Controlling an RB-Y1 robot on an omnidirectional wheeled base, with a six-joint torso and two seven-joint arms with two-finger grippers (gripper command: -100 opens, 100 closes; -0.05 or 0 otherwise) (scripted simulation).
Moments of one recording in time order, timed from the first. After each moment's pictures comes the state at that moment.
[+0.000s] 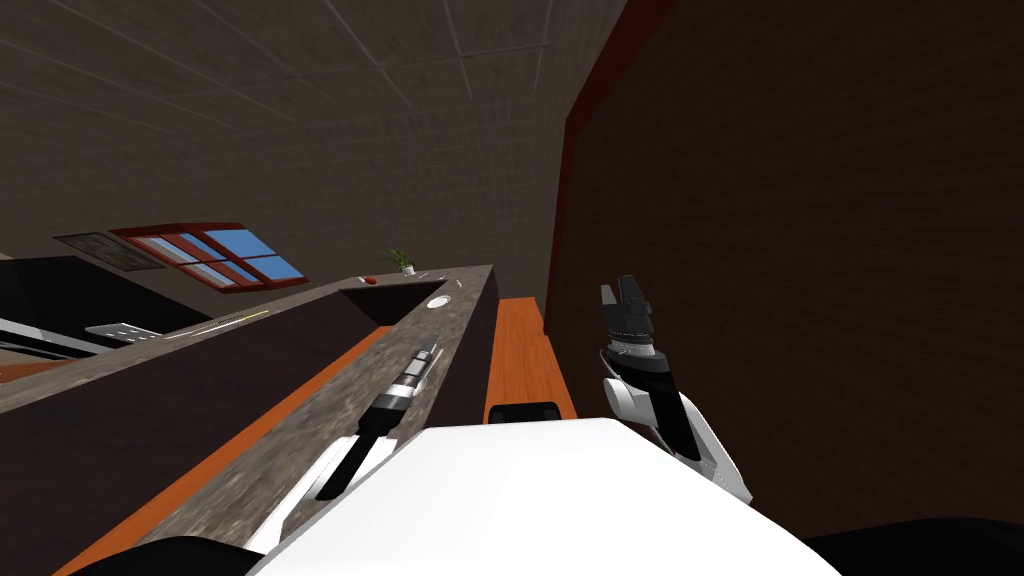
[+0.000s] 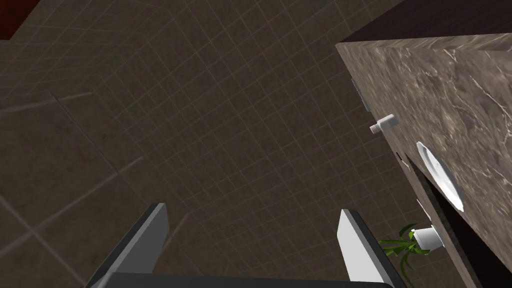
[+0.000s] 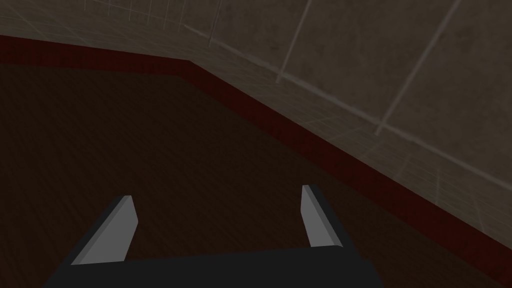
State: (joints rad) left arm 0.68 0.48 0.13 -2.05 -0.19 -0.35 0.10; right arm 0.50 -0.03 -0.07 -2.40 0.11 -0.47 0.04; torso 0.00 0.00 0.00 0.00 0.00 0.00
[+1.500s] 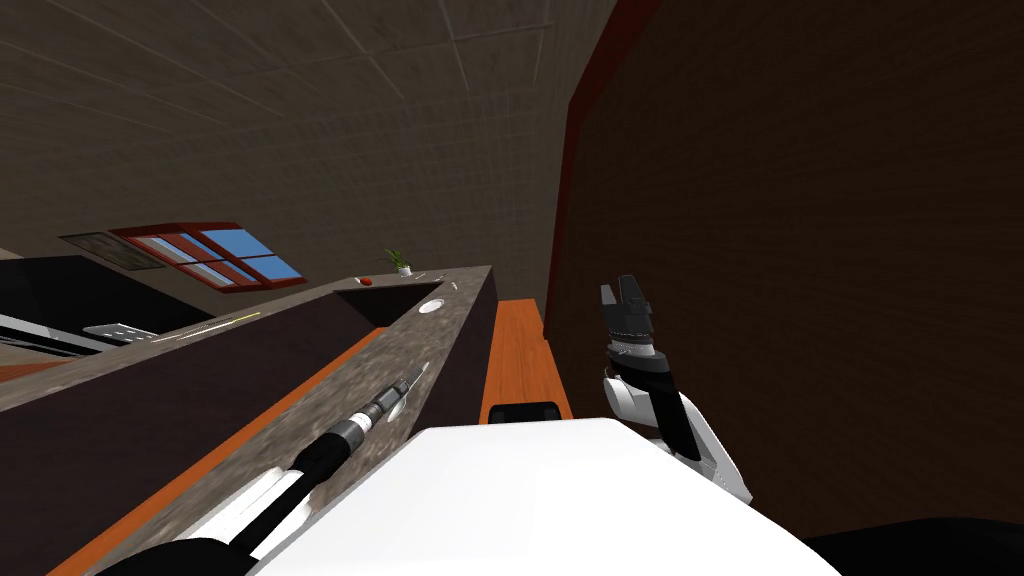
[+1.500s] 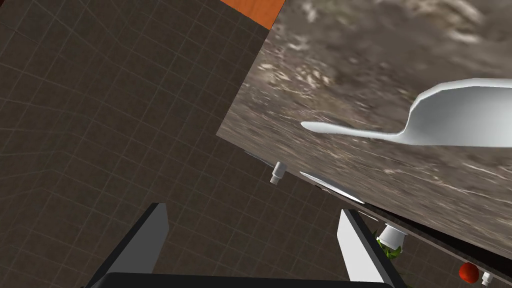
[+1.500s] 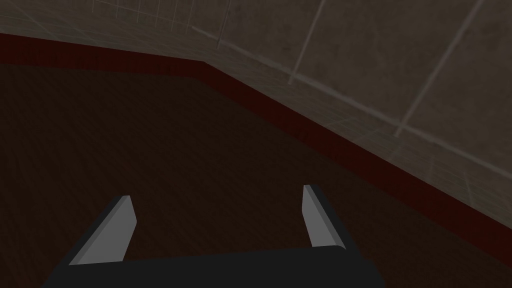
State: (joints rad) left arm 0.88 0.90 0.16 -1.89 -0.31 -0.17 0.09; right arm 0.50 -0.03 -0.07 -2.40 0.11 -0.47 0.04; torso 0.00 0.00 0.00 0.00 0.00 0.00
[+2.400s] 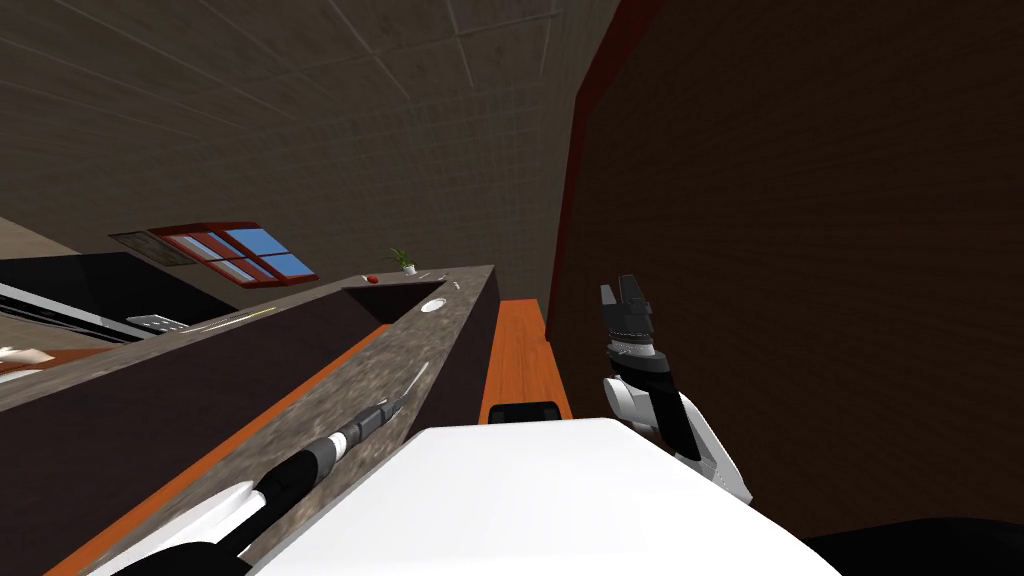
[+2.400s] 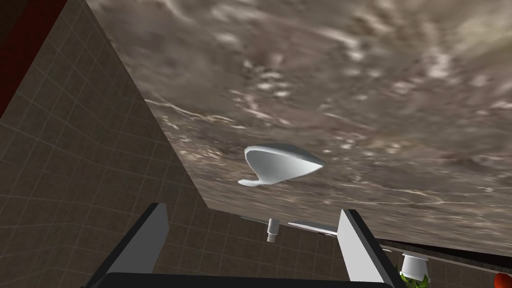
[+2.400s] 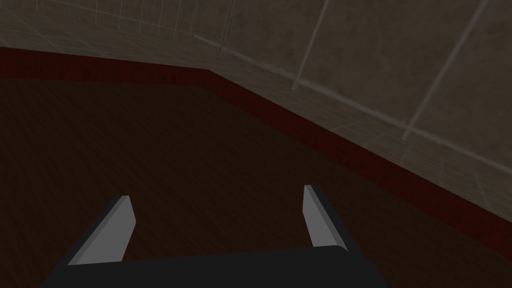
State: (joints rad) left arm 1.00 1.12 0.12 -1.83 -0.41 -0.16 0.09; right arm 0.50 -0.03 -0.07 -2.40 0.11 -0.47 0.04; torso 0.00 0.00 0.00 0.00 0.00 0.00
